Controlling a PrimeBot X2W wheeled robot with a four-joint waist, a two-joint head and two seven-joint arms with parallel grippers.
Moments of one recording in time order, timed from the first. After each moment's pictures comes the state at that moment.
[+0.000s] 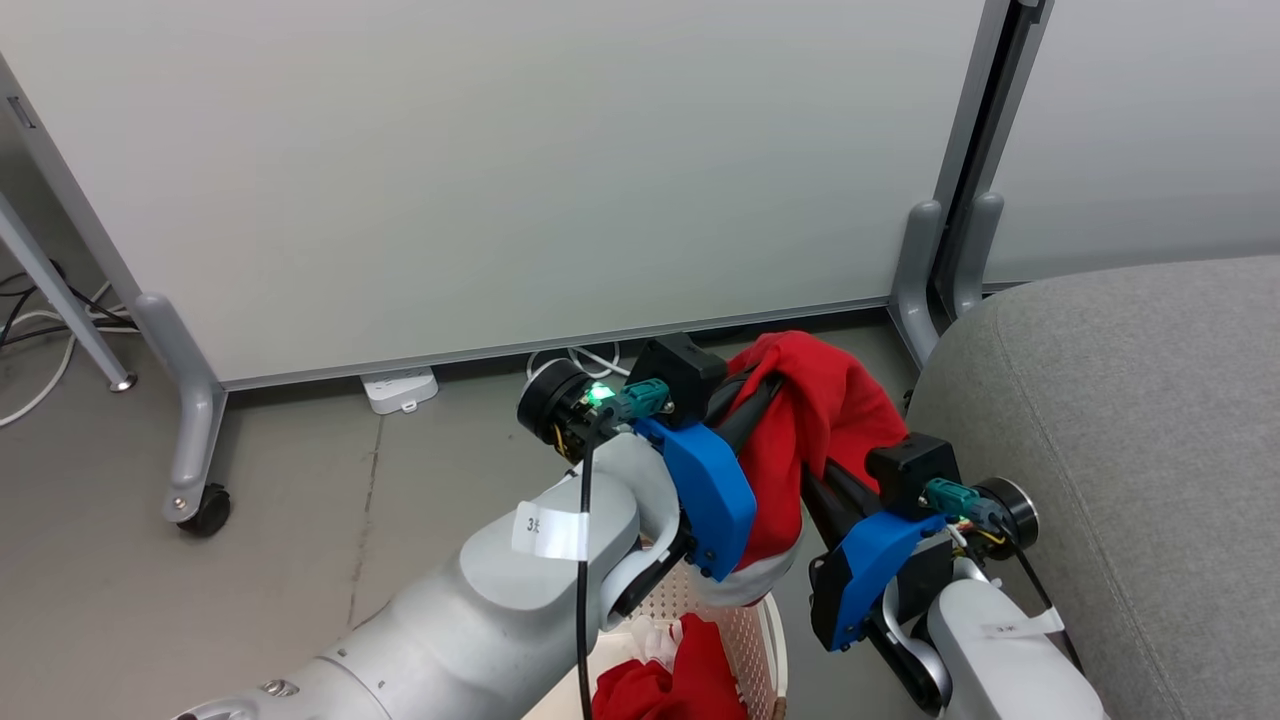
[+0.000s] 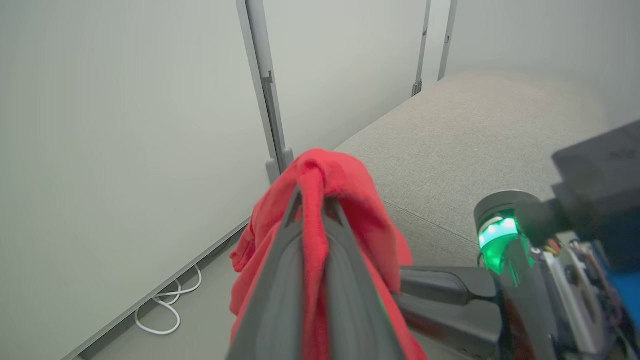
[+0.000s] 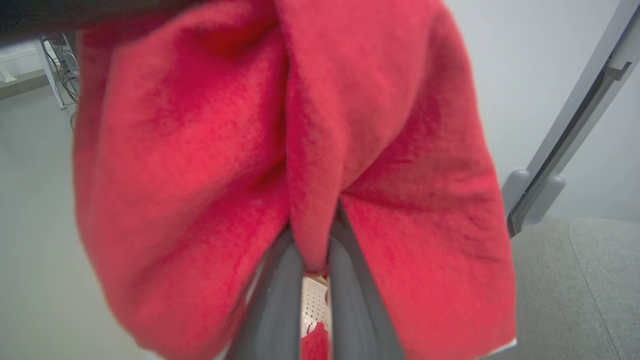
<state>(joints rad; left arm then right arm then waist) -0.88 0.05 -1.28 0.73 -0.97 -0.04 -0.20 -0.43 -0.05 0.34 0.63 0.17 0.13 -0.11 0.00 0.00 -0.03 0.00</state>
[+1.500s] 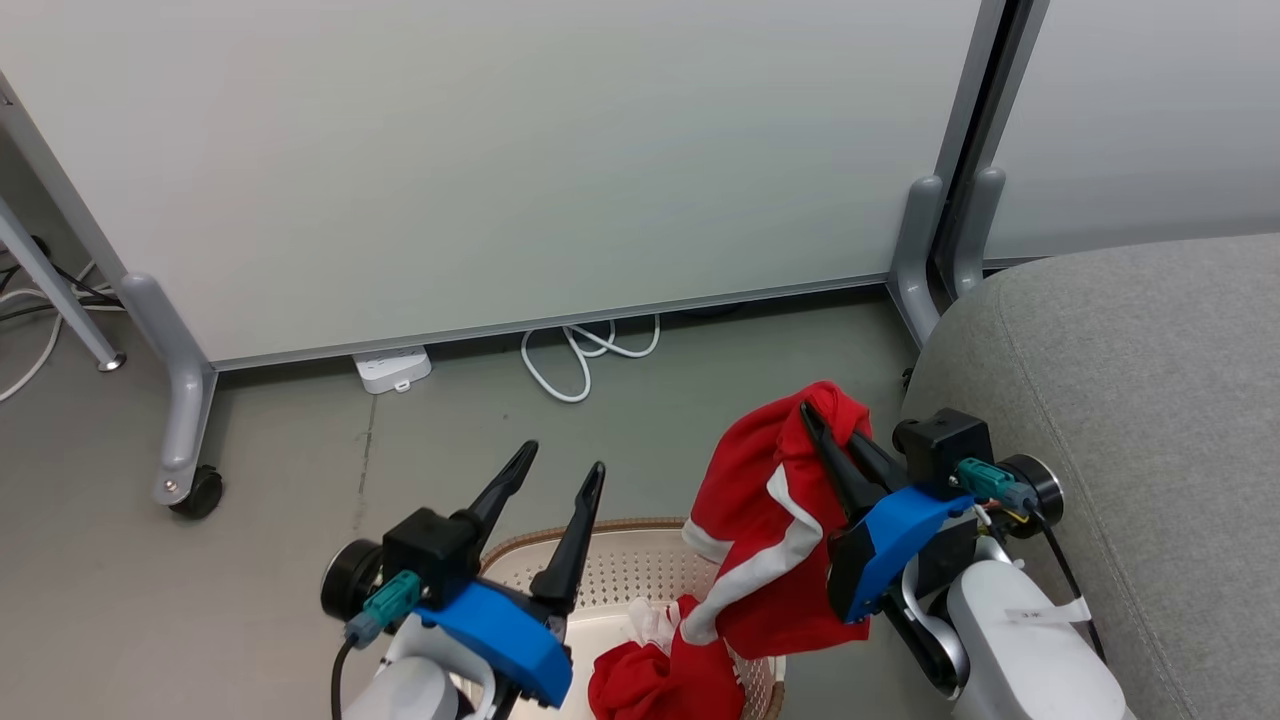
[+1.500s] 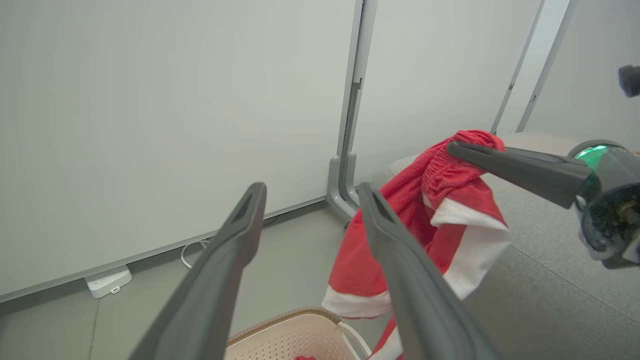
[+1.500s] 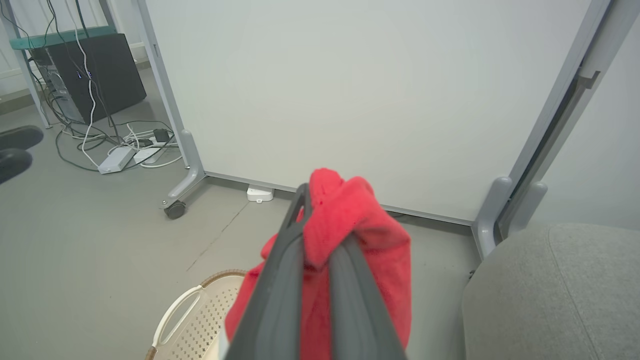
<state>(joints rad) -0.32 0.23 -0.68 0.36 -0.57 -0.05 -0.26 -0.42 -0.05 0.28 0.57 0.15 0.13 -0.11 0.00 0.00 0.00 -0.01</state>
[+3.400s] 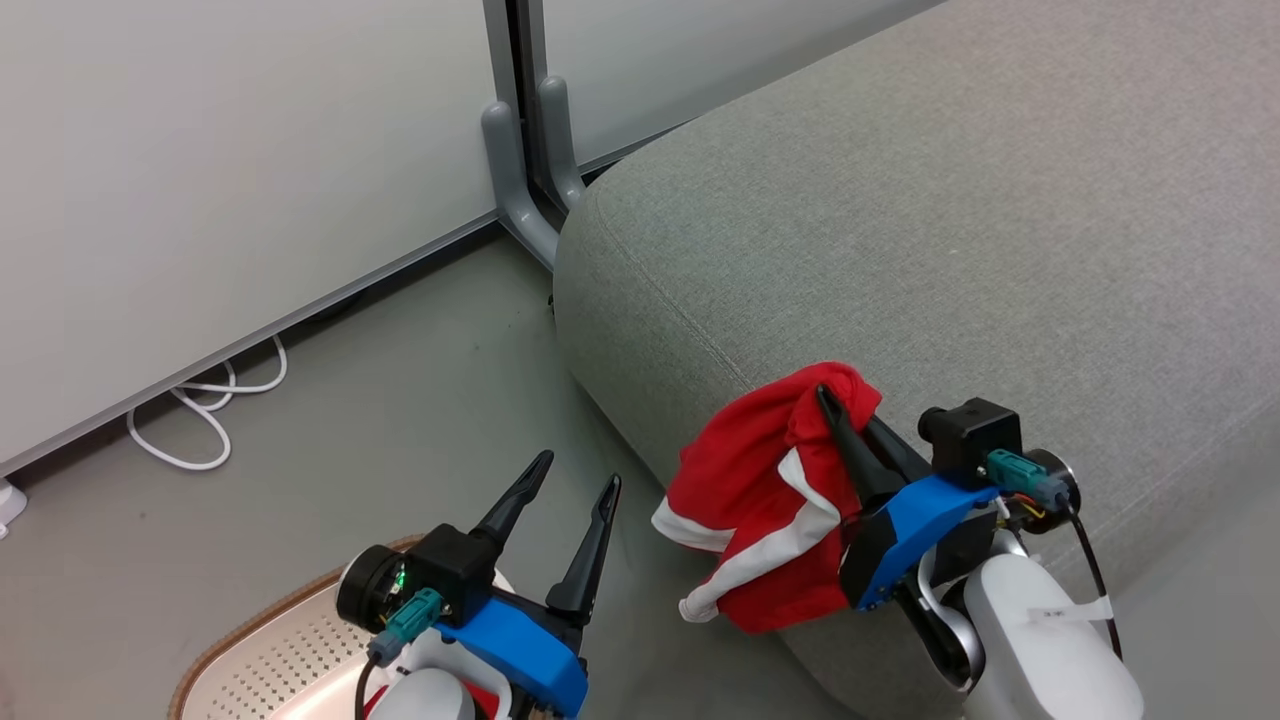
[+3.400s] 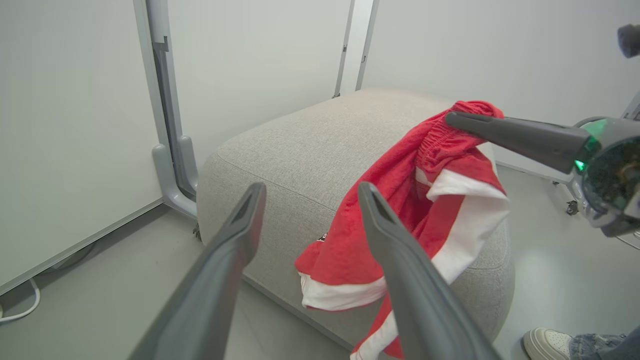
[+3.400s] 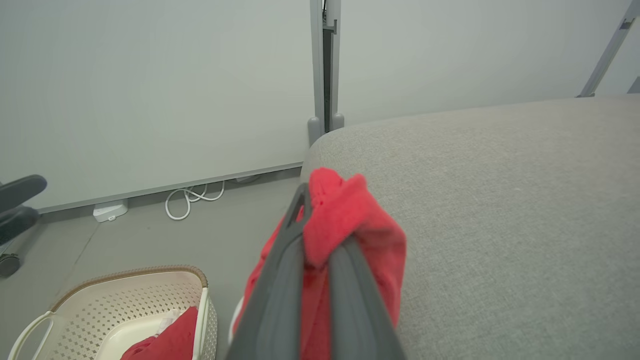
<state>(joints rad) -0.23 0.14 -0.52 0.37 -0.38 -0.13 -0.26 -0.41 -0.05 0.25 0.51 0.18 0.13 -0.10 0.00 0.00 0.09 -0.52</state>
